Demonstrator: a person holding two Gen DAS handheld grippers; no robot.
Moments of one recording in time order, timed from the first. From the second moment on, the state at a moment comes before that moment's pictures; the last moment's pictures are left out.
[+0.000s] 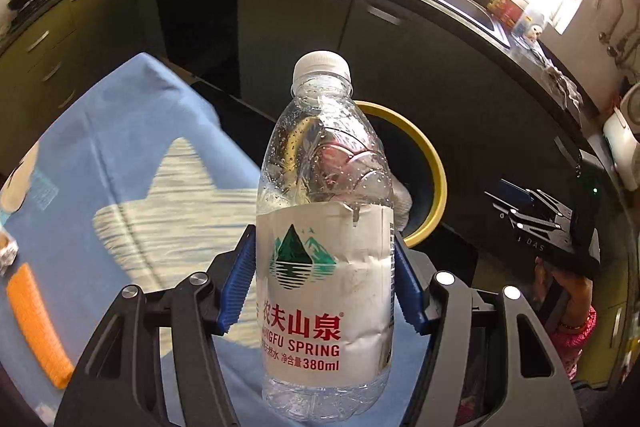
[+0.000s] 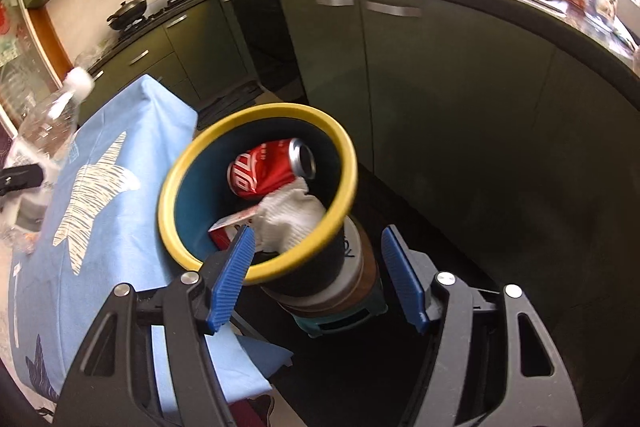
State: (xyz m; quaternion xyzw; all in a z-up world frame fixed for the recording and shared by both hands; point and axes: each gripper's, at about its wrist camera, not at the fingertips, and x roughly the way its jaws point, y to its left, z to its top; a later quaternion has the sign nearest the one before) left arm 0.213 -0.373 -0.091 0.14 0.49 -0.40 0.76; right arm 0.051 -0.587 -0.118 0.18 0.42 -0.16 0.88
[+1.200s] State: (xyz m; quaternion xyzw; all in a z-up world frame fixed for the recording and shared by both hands) left arm 0.183 -0.274 -0.068 0.07 0.41 -0.37 0.83; right arm 0.071 -0.569 -0.124 0.17 0.43 -0.13 0.87
